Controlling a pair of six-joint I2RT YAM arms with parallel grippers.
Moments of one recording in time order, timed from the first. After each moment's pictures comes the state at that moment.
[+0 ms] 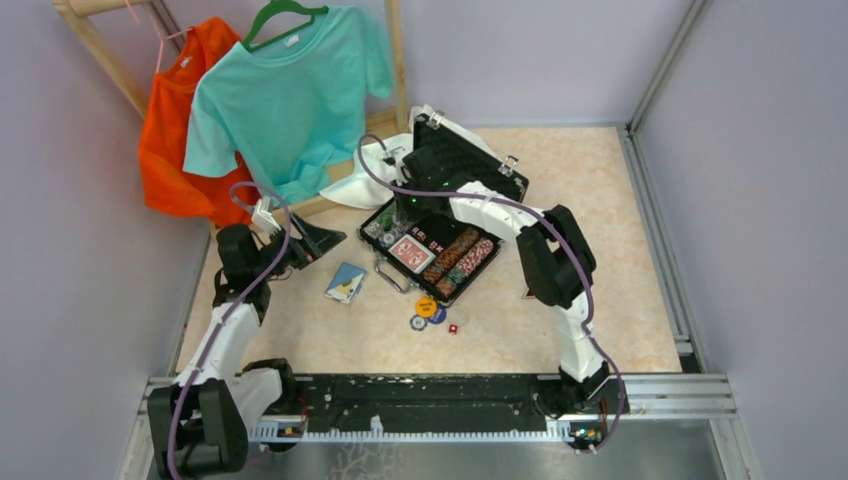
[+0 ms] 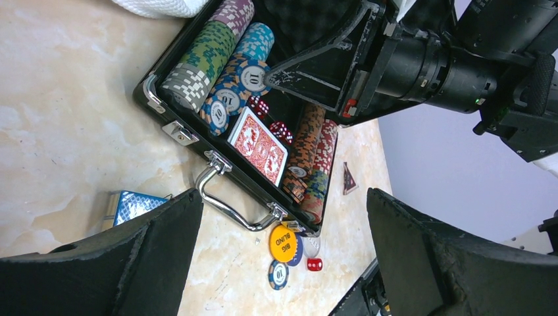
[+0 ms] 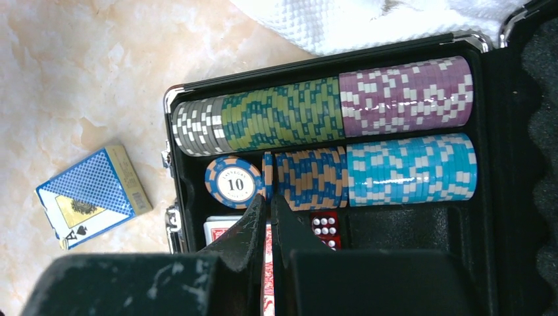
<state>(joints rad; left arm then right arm) 0.11 0.97 0.43 0.23 0.76 -0.72 0.70 2.08 1.67 -0.35 -0.18 0.13</state>
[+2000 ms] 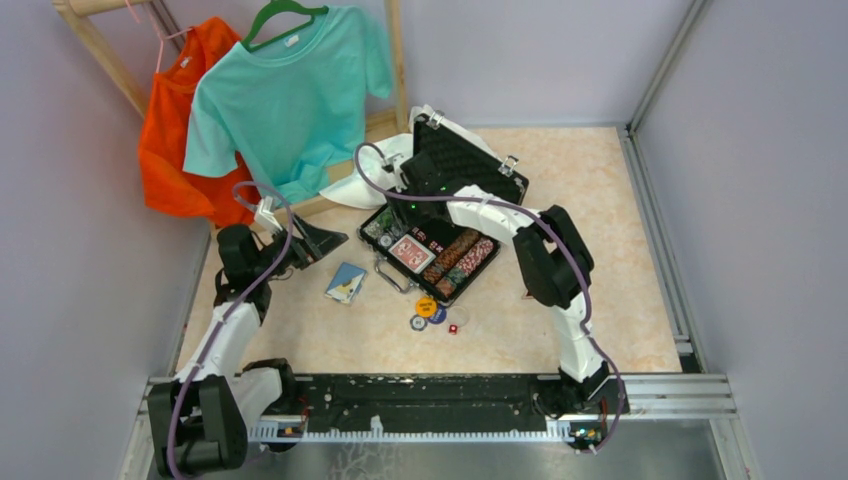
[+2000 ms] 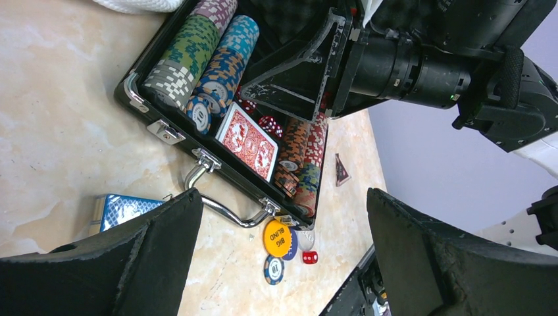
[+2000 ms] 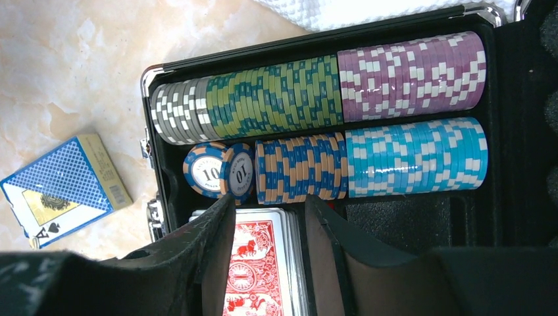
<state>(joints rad) 0.11 0.98 0.43 0.27 0.81 -0.72 0.71 2.09 1.65 -0.36 -0.13 0.11</state>
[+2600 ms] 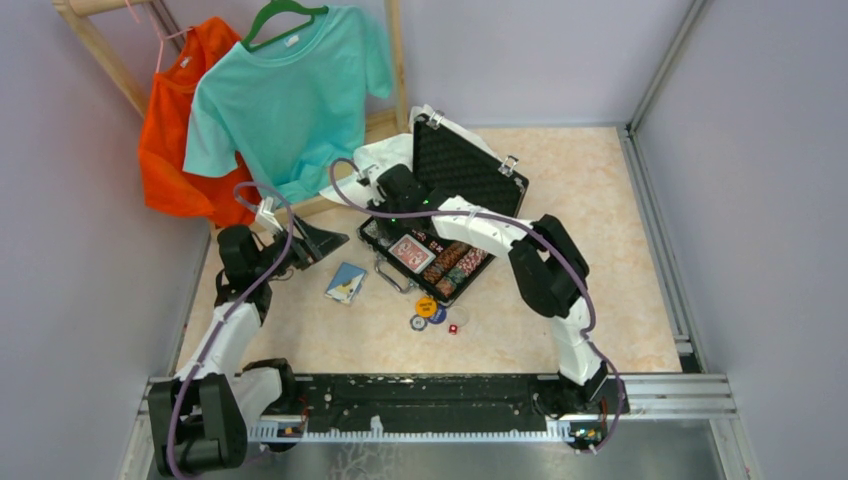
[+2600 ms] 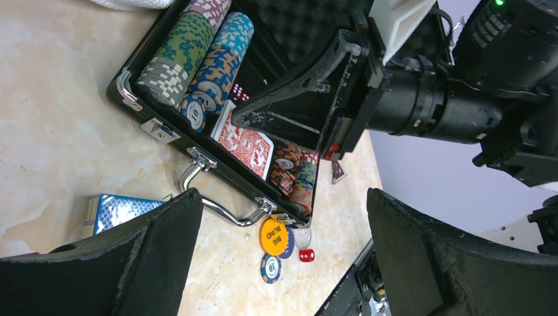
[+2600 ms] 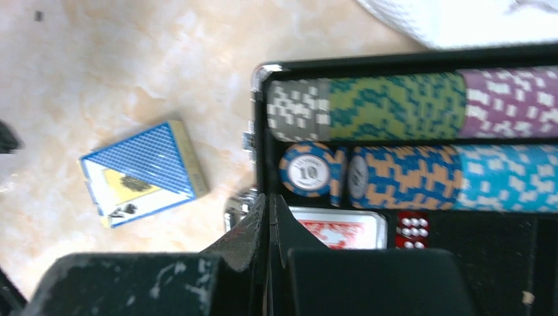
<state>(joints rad) 0.11 0.99 0.42 0.30 0.83 -0.74 0.82 2.06 1.65 -0.35 -0.12 0.12</state>
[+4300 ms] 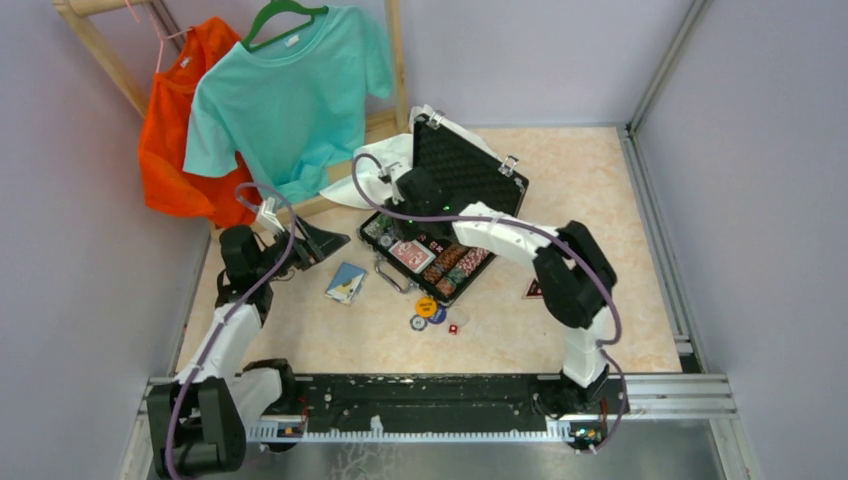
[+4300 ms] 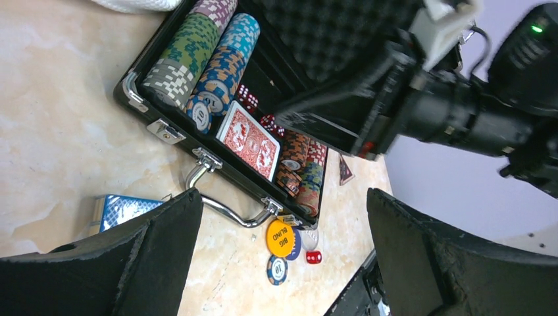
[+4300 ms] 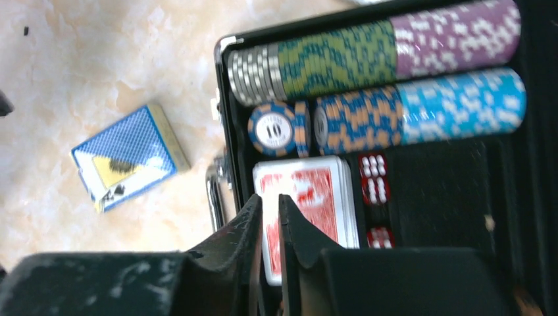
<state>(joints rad) 0.10 0.98 0.42 0.29 0.82 -0.73 0.81 1.95 1.50 -0.28 -0.06 0.19</state>
